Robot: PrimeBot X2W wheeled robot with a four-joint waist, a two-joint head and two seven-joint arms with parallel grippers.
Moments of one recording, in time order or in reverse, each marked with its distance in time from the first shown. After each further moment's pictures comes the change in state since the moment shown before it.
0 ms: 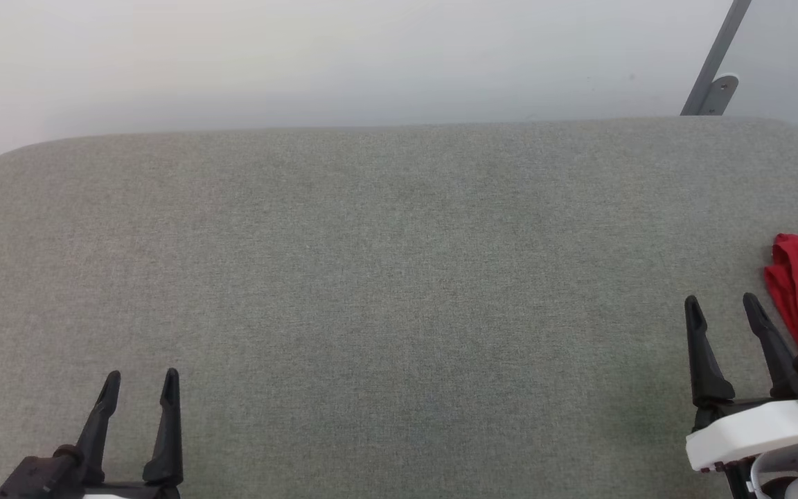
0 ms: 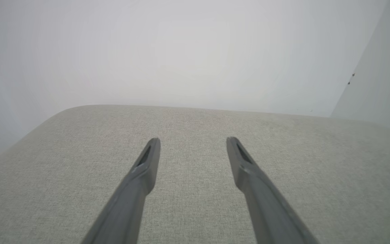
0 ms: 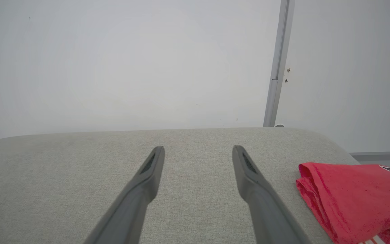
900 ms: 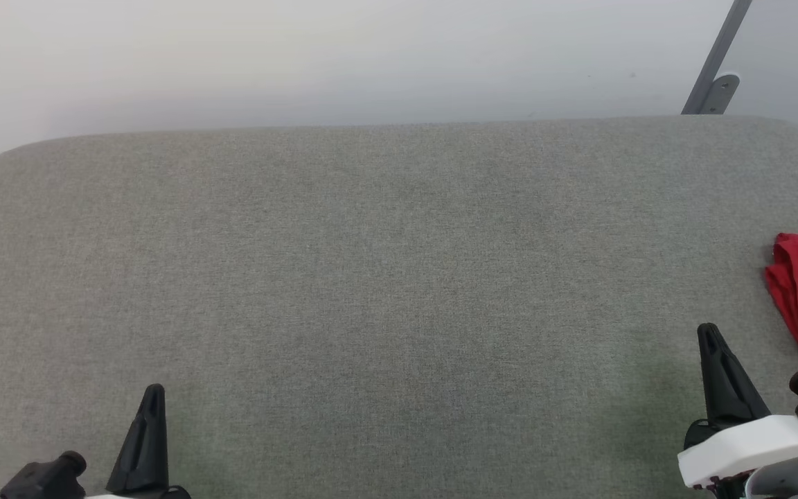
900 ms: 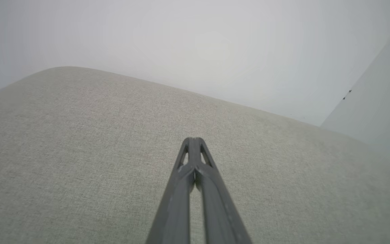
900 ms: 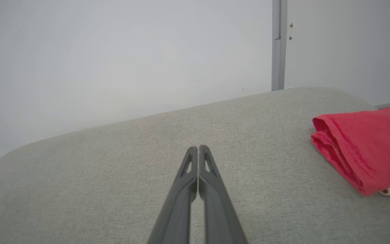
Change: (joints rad) left arm -0.003 -0.030 -0.015 0.051 -0.151 -0.001 0.034; right arm 0.031 0.024 0.001 0.039 0.138 0.000 0.044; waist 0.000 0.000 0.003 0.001
